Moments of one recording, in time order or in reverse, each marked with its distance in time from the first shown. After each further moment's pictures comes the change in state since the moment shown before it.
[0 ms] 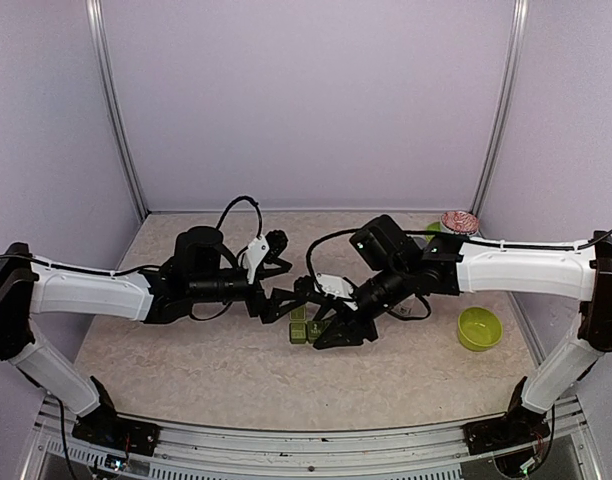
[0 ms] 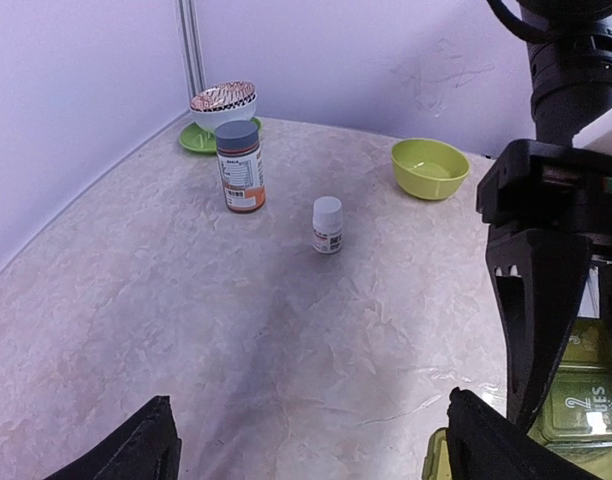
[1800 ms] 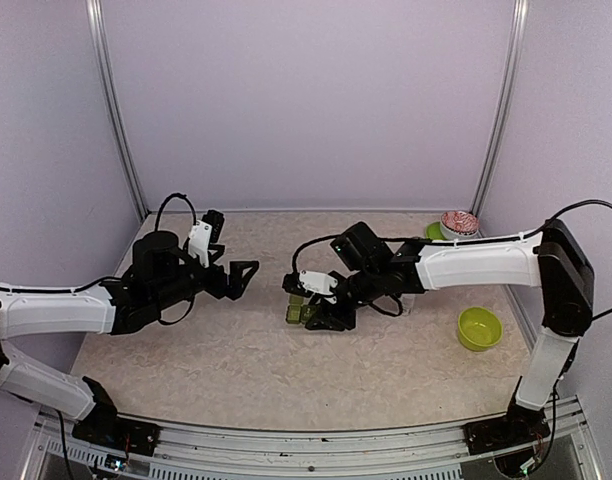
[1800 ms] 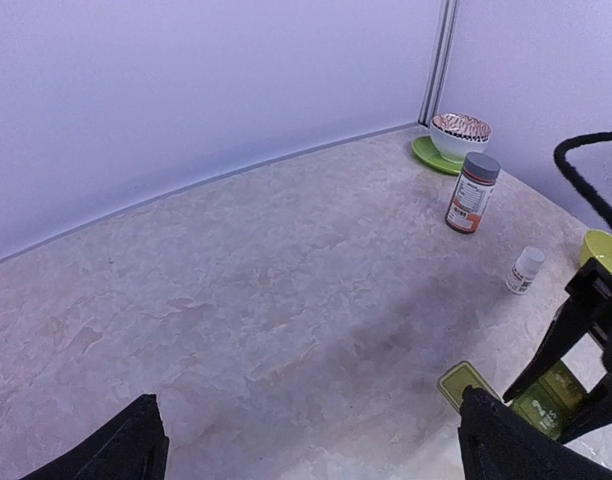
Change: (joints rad) left arm 0.114 -0.236 -0.172 -0.010 -0.420 -0.222; right arm -0.050 0.197 0.053 0.139 0.235 -0.043
